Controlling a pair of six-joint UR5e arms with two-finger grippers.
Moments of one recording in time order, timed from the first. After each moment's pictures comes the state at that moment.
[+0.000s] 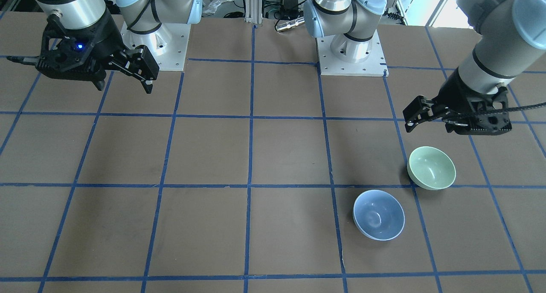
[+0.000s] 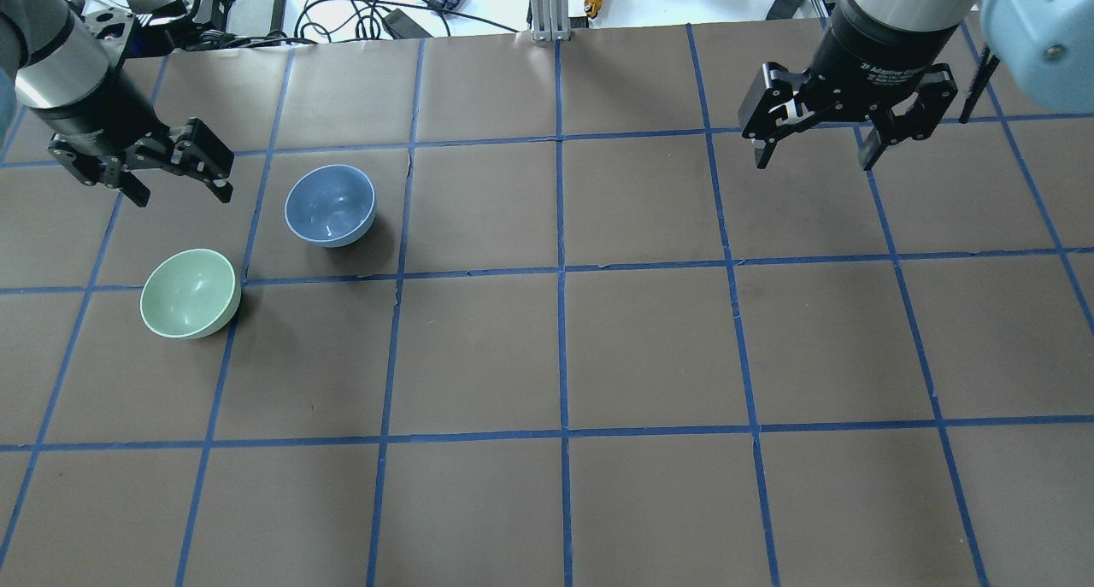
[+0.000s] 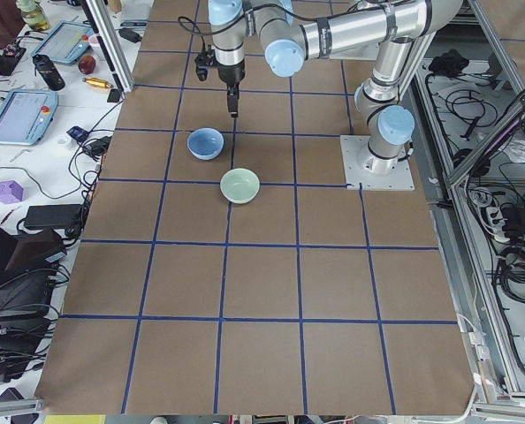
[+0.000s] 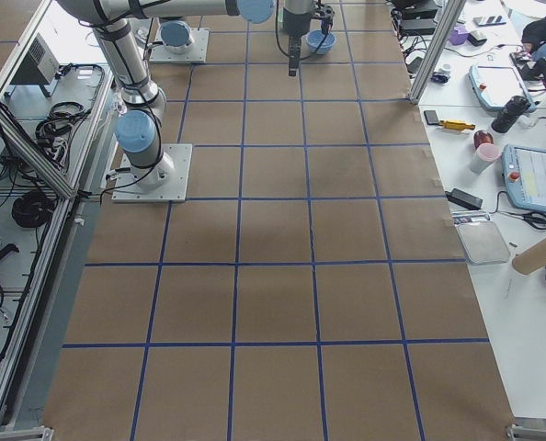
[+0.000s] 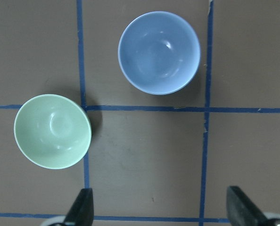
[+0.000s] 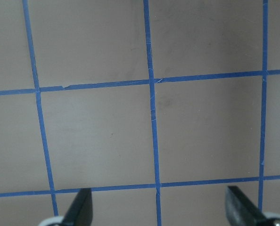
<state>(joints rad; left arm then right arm) -1.25 -1.65 -1.66 -1.44 1.59 0.34 1.57 -1.57 1.53 -1.51 -1.56 0.06</state>
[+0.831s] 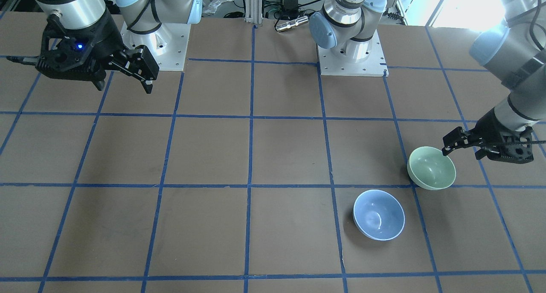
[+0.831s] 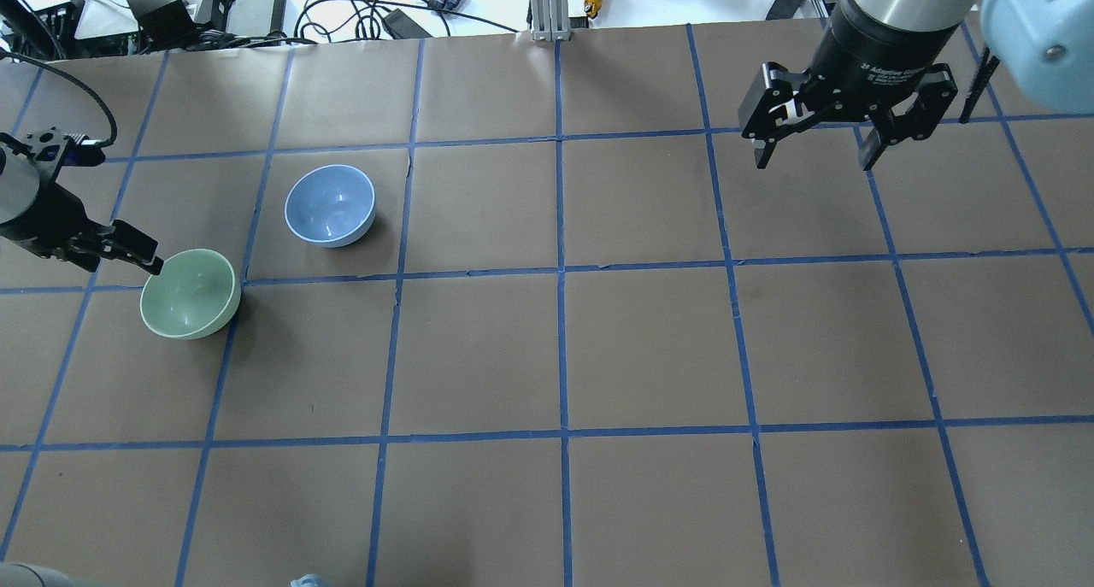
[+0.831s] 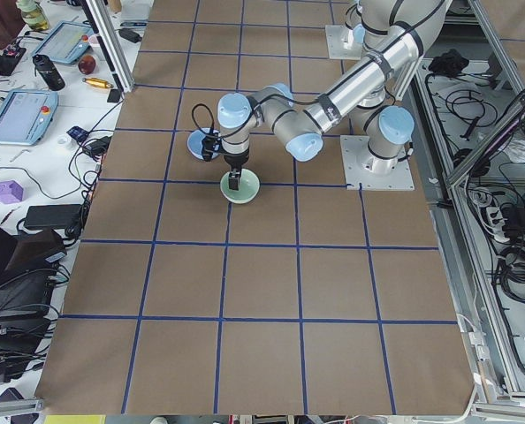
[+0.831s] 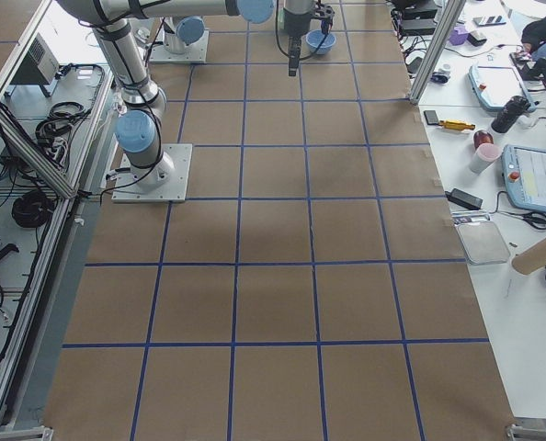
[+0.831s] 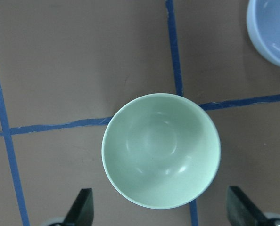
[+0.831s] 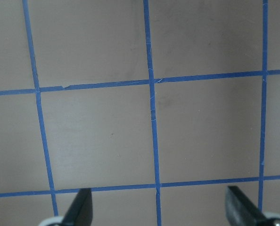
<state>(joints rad) -0.97 -1.80 -1.86 -1.06 1.54 0.71 1.57 -1.57 1.53 -1.51 -1.56 0.06</state>
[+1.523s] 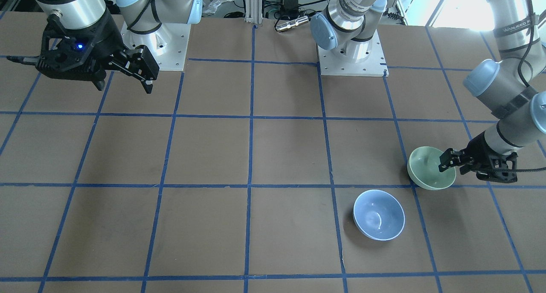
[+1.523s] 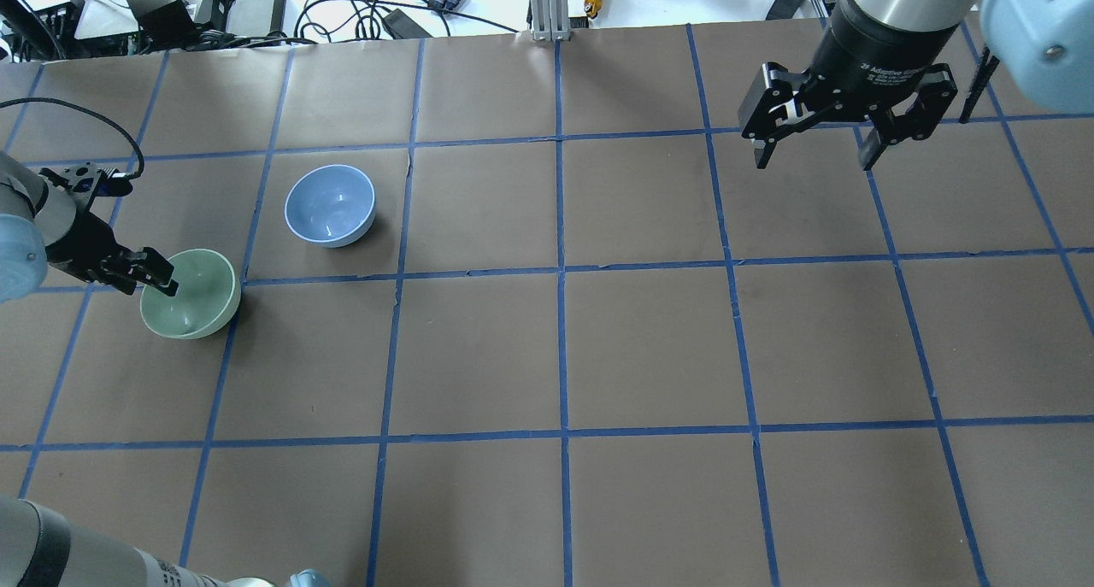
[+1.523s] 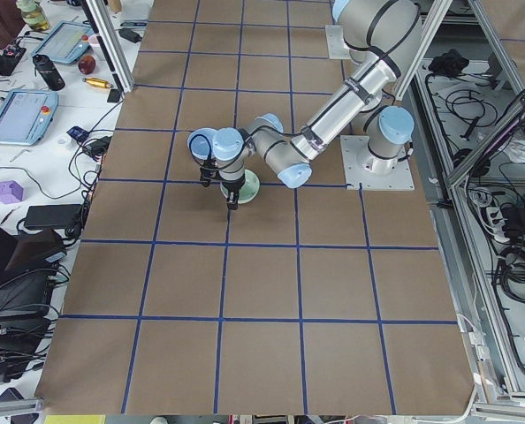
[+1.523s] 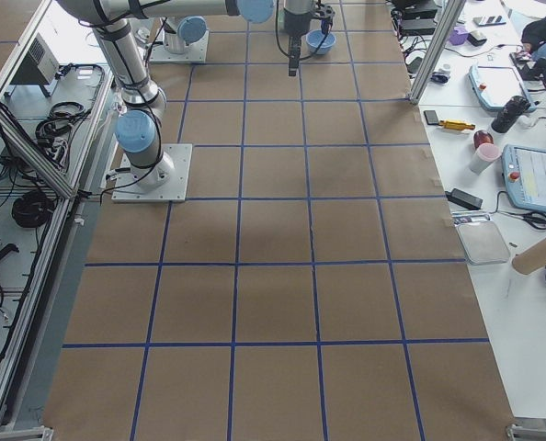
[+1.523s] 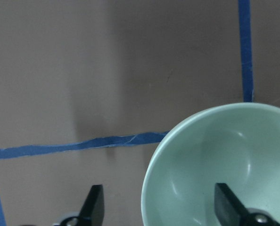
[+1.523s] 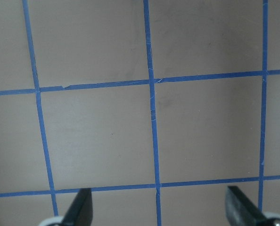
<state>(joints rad) -0.94 -1.93 -1.87 -0.97 1.55 0.72 1.57 -1.57 1.53 -1.51 -1.56 0.06</state>
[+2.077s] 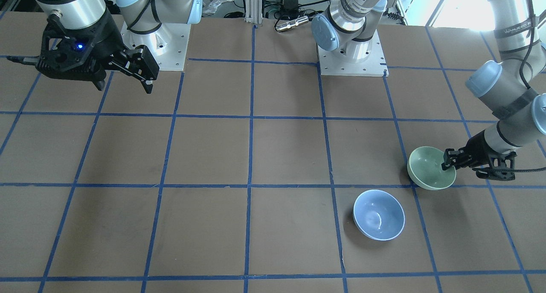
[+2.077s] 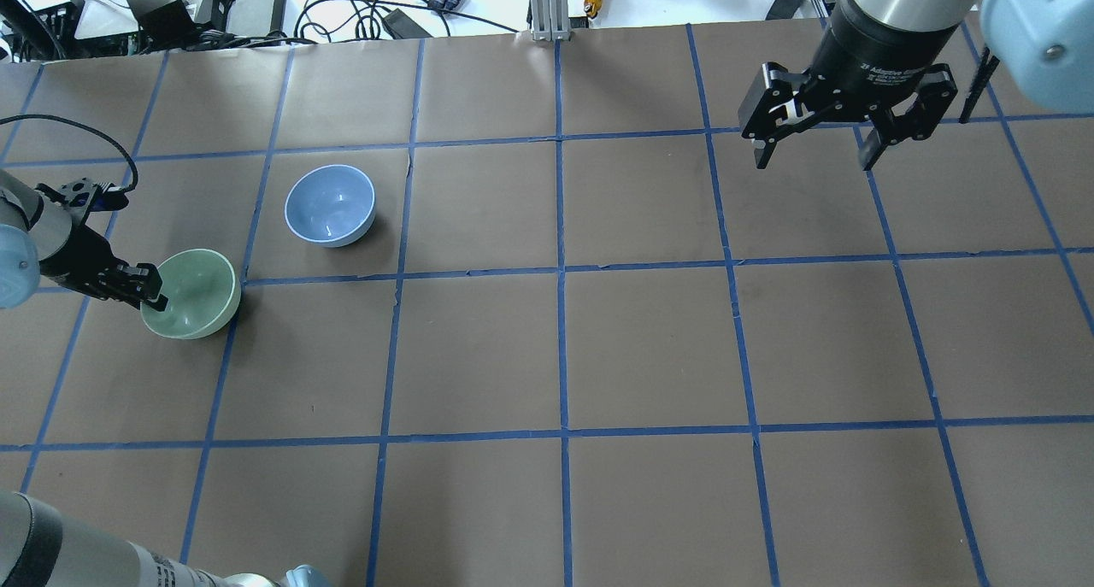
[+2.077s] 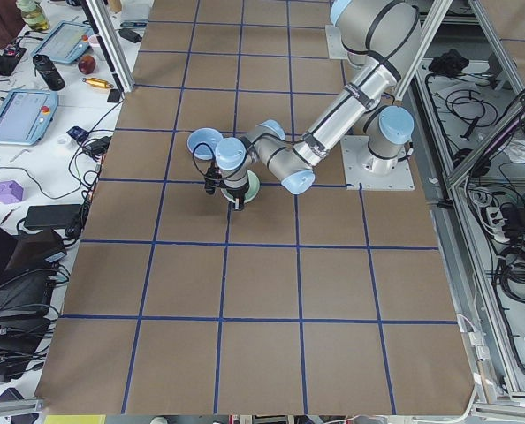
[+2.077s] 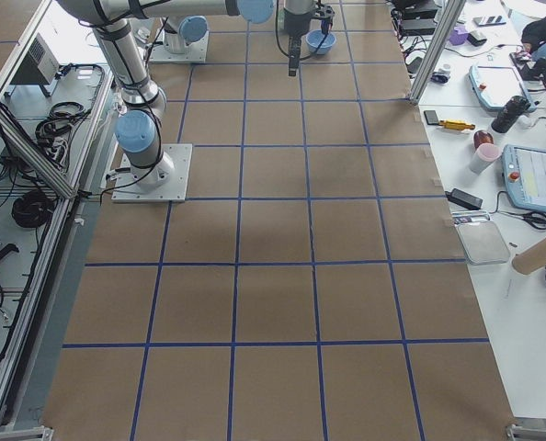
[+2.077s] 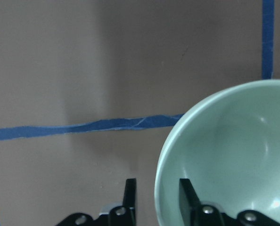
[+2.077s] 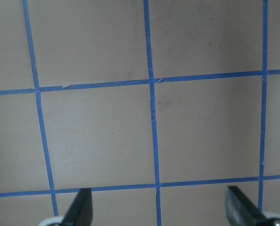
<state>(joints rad) -0.92 -1.94 -1.88 -0.99 1.53 0.71 1.57 -1.57 1.53 -1.51 -1.56 0.06</state>
